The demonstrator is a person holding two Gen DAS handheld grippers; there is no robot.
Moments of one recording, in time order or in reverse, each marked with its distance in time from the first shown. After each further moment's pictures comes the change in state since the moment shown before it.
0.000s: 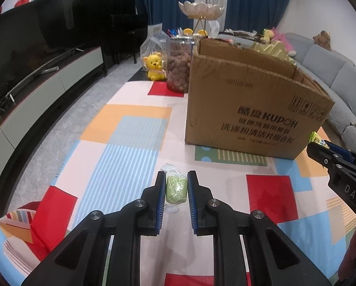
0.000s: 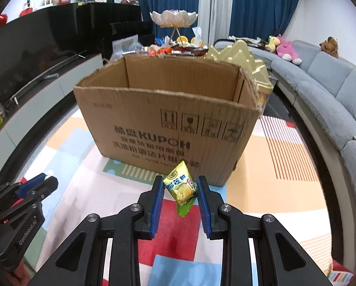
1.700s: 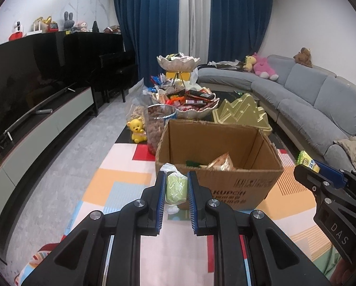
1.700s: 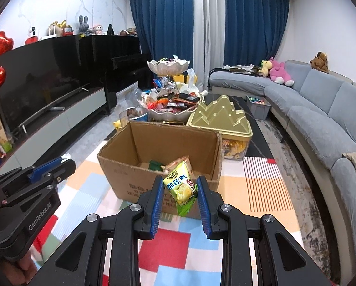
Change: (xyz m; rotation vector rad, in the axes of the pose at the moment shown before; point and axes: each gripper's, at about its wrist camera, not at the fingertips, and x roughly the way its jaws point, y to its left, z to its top) left arm -0.079 -0.045 0.089 0.061 -0.198 -0.053; right arm -0.088 -0.020 0.055 0.035 -0.173 0.003
